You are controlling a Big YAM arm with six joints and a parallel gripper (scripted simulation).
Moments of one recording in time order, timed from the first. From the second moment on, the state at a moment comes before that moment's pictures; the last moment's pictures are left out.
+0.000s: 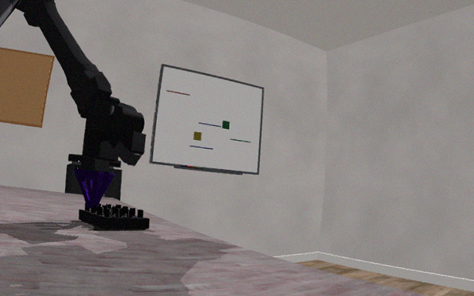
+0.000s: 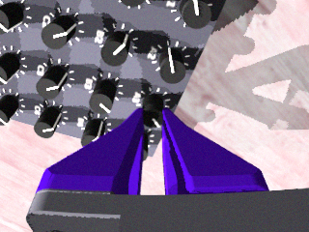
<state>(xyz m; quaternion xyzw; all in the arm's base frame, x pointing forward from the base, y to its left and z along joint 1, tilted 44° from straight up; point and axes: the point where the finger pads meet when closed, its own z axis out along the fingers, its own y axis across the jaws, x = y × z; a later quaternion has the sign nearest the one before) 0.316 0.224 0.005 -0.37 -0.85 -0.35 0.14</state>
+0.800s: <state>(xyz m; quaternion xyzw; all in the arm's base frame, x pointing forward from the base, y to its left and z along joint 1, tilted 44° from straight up) 0.315 0.223 0.003 -0.16 -0.91 -0.37 0.06</state>
